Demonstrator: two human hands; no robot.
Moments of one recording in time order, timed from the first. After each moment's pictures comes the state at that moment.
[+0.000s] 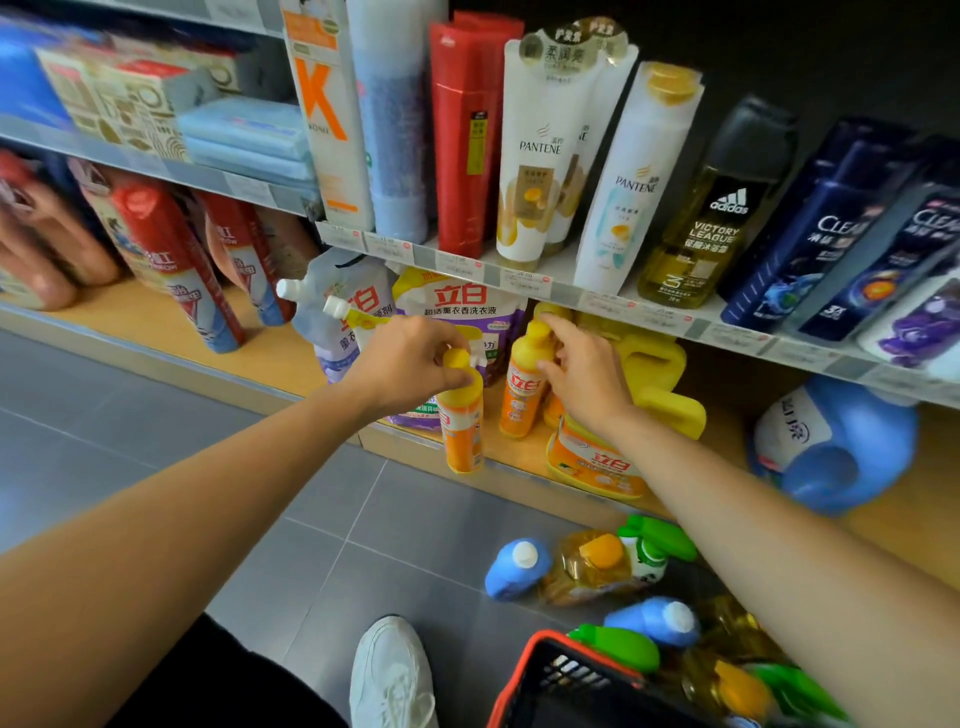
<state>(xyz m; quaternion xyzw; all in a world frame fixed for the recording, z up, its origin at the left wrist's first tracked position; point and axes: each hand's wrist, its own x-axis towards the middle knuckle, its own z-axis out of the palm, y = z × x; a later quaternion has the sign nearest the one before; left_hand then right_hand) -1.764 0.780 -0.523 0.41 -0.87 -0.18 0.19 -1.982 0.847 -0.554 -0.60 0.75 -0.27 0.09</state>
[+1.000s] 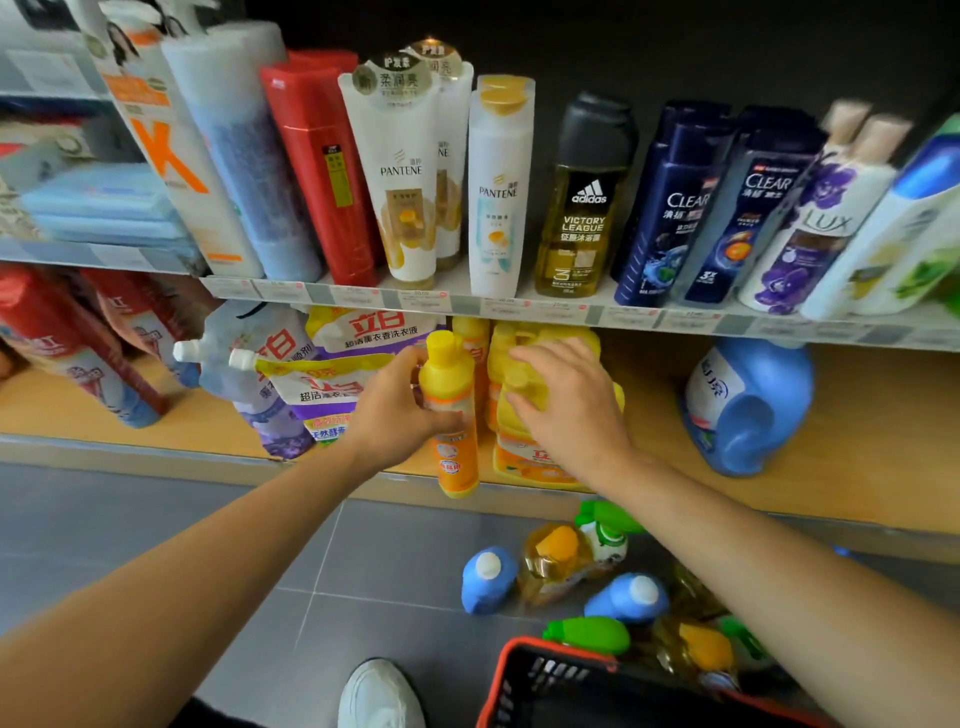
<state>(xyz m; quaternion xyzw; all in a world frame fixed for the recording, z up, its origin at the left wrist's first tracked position) -1.824 0.809 -0.550 0.40 -0.79 -0.41 0.24 -2.007 0.921 -0.542 -0.62 0.70 -0.35 -0.08</state>
